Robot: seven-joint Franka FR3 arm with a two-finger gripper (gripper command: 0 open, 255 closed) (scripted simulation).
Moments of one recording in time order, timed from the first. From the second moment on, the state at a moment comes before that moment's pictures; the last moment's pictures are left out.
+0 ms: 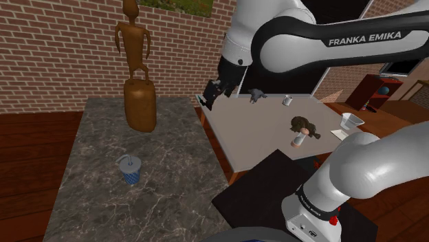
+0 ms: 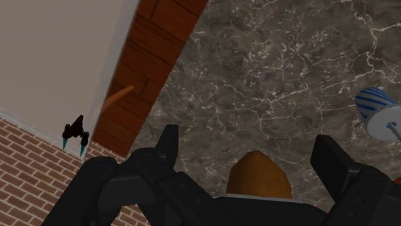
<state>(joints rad) 0.05 -0.52 0.40 -2.43 0.03 2.11 0.28</state>
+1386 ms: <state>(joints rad) 0.10 0.30 0.66 -2.08 -0.51 2.35 1.00</state>
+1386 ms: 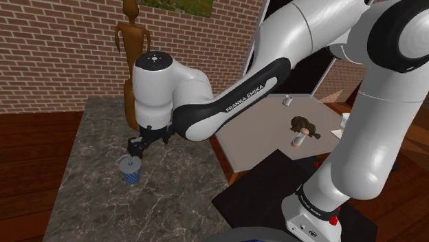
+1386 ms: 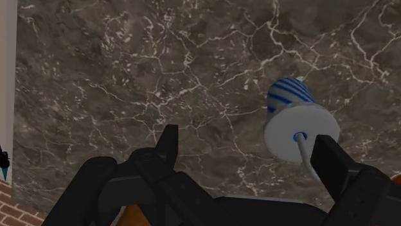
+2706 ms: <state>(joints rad) 0.30 0.64 0.54 -1.84 -0.72 2.37 1.18</state>
